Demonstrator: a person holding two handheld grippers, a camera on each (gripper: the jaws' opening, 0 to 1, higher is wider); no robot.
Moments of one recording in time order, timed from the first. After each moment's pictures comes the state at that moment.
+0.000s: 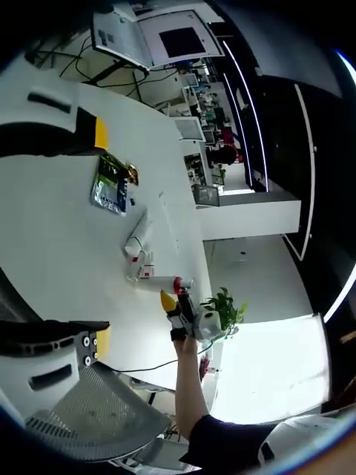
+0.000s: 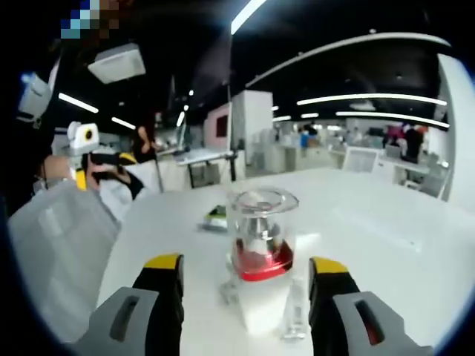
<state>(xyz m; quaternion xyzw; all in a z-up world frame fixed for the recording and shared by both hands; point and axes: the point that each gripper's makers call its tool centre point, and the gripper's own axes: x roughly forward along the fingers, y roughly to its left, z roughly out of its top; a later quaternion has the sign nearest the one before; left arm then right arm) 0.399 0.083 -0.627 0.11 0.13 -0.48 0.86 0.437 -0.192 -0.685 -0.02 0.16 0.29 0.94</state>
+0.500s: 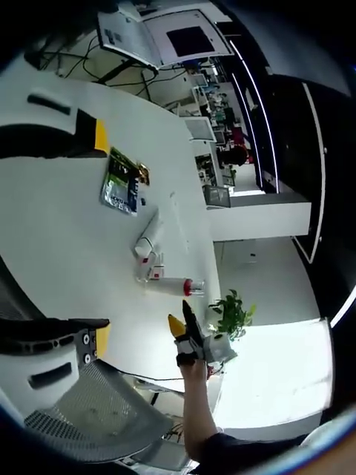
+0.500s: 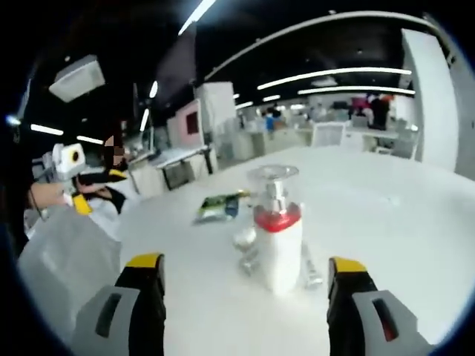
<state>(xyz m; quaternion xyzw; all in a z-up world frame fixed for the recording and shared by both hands) 0.401 0.086 -0.638 0.12 0.16 -0.47 0.86 0.378 -0.195 -0.680 0.05 0.21 0.18 0.96</state>
